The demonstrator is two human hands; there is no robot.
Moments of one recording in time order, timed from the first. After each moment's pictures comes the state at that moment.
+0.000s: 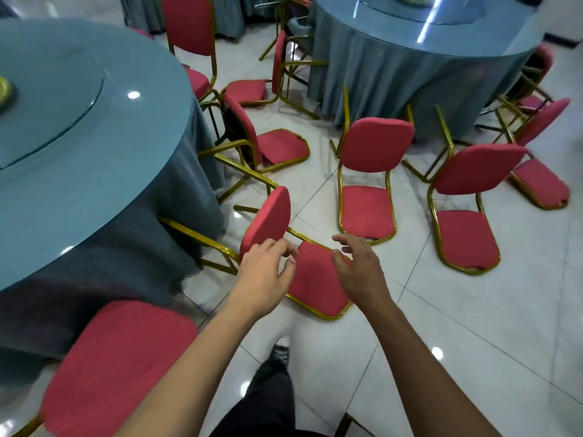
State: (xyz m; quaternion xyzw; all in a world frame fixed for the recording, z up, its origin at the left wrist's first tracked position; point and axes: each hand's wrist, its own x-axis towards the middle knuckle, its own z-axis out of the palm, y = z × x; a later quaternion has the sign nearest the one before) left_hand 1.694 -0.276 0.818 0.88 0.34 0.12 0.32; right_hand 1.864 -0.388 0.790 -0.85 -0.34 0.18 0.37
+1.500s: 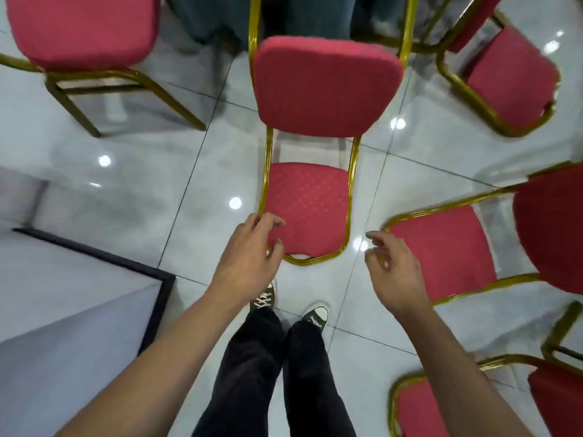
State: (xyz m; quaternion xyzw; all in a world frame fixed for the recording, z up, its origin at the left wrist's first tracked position) left_hand 2.113 -0.403 0.516 0.42 0.81 0.20 0.35; right_hand 2.342 -0.289 0.493 -0.59 -0.68 0.44 0.03
